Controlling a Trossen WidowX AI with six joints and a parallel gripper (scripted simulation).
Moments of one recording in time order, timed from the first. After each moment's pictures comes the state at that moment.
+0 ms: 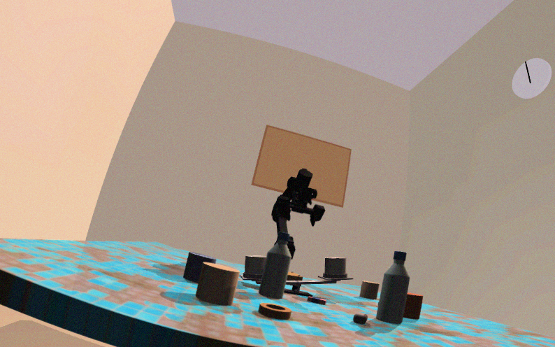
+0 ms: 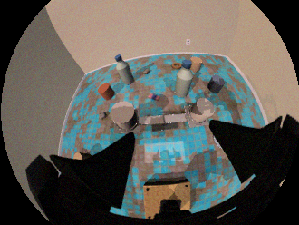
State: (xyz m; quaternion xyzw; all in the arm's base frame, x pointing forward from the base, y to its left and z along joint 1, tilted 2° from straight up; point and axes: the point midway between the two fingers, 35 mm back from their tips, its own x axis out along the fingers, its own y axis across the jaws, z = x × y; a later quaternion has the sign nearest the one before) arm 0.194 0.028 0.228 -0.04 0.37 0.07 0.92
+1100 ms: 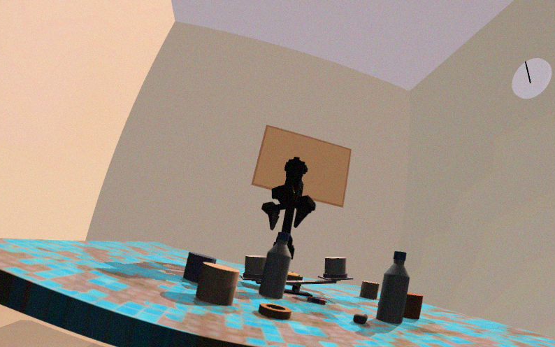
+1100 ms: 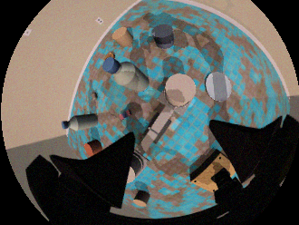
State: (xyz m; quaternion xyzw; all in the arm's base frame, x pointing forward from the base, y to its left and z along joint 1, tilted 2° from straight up) arm 0.286 -0.033 0.200 0.27 0.52 -0.22 0.78
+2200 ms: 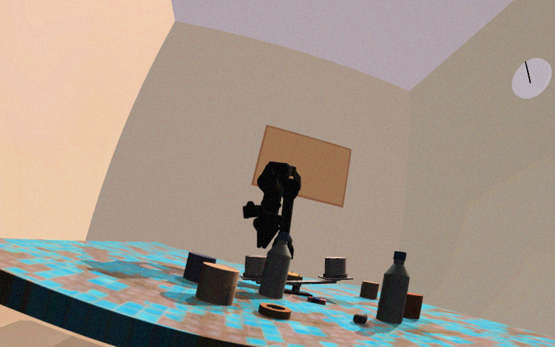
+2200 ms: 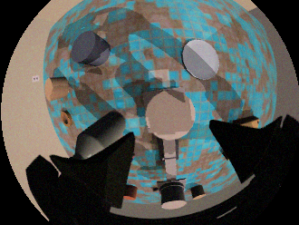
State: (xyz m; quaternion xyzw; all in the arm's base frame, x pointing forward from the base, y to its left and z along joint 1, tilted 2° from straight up) arm 0.335 -0.092 0.130 0.46 0.52 -0.46 0.56
